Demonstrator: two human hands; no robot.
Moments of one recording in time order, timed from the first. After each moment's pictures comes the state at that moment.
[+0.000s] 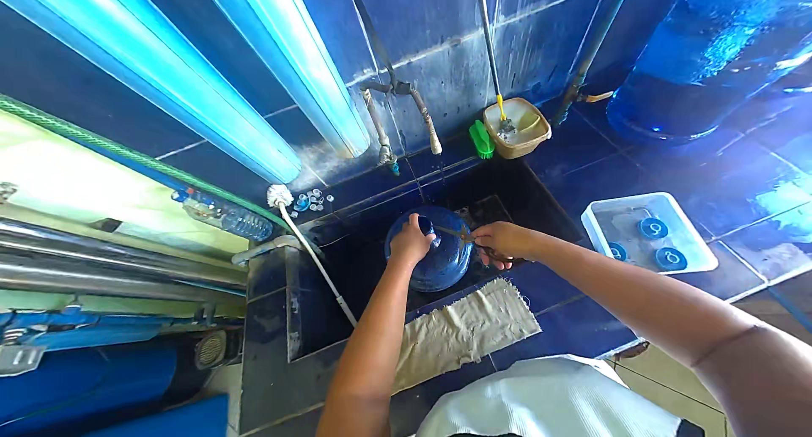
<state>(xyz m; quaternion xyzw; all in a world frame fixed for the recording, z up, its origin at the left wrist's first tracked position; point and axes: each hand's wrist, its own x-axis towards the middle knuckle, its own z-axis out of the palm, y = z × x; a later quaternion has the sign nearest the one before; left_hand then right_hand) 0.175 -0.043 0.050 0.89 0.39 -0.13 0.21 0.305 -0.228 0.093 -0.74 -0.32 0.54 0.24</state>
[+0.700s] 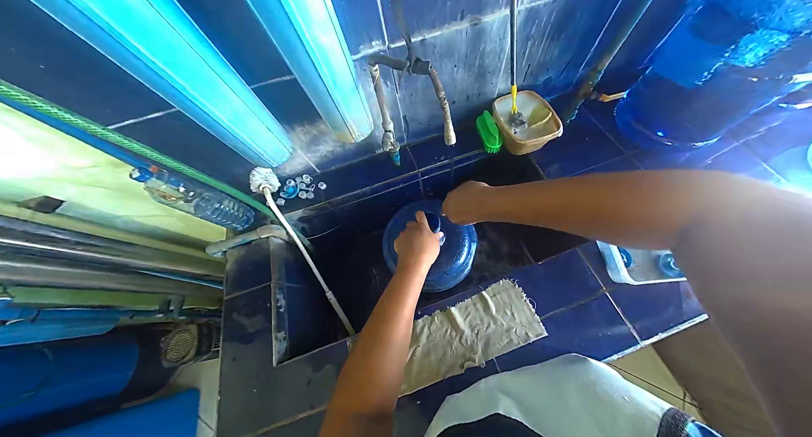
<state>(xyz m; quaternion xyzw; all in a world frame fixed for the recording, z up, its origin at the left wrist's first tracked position) 0.175 -0.048 0.052 0.88 0.42 -0.14 0.19 0.290 -0.097 0.139 -0.72 -0.59 0.25 -0.26</state>
